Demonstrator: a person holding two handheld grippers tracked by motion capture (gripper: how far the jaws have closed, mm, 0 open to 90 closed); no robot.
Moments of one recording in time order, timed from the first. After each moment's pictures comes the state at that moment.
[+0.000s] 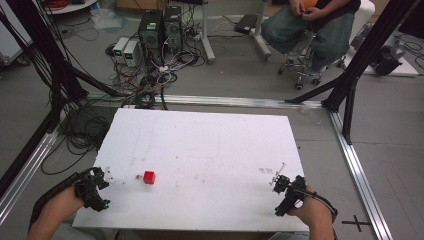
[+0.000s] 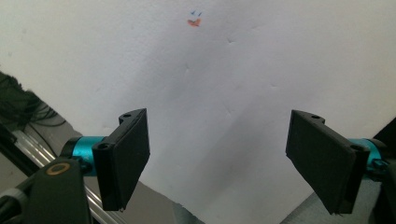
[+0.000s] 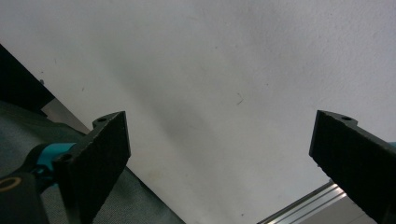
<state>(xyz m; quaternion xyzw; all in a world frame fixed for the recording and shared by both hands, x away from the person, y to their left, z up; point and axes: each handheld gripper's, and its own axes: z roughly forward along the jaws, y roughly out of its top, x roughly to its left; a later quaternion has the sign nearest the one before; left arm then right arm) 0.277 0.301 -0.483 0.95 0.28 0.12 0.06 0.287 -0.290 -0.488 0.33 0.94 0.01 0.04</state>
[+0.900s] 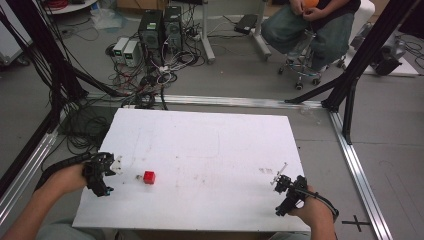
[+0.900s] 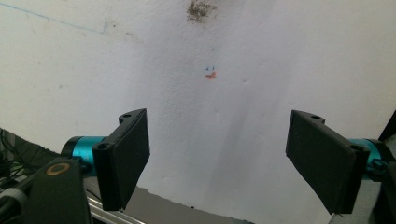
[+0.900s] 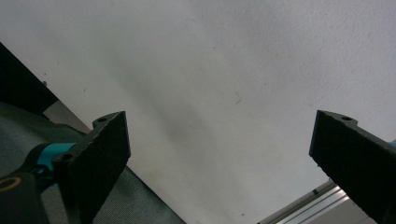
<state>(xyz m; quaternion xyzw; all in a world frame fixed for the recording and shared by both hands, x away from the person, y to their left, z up) 0.323 0.283 -0.454 0.99 0.12 0.09 0.05 0.285 -0.293 -0.486 0.34 0.94 0.02 0.04</state>
